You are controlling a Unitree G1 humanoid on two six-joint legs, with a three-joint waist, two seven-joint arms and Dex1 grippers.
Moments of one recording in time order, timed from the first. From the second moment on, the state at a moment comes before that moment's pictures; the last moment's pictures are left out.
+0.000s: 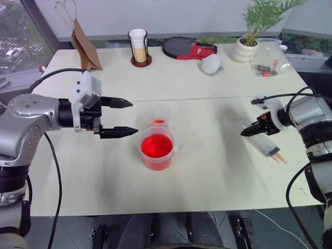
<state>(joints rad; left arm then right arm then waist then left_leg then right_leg) -0.55 0.93 0.07 -0.24 -0.65 0.67 -1.18 -0.99 -0.88 0.40 0.73 -0.06 0.88 1.29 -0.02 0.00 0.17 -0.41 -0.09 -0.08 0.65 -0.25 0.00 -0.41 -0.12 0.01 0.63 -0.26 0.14</state>
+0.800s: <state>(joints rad) -0.73 0.96 0.15 -0.04 -0.67 0.68 -1.22 -1.04 -0.23 -0.40 -0.16 0.82 1.26 0.88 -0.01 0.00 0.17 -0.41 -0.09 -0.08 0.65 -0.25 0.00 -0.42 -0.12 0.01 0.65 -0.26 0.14</state>
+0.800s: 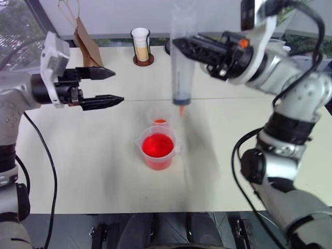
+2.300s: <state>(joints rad) -0.86 0.81 0.07 -0.06 -0.67 0.67 -1.22 -0.59 -0.19 0.14 -0.22 0.55 0.54 0.81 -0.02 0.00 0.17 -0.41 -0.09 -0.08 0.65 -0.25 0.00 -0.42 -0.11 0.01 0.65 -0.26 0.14</state>
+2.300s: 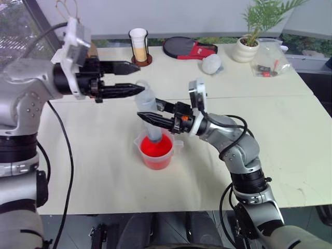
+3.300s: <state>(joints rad) -1.00 0.80 0.05 -0.05 -0.71 0.74 -1.25 -0.53 -0.17 0.14 -0.27 0.57 0.48 0.77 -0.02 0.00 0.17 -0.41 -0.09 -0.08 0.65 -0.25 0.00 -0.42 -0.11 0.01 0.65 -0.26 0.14</state>
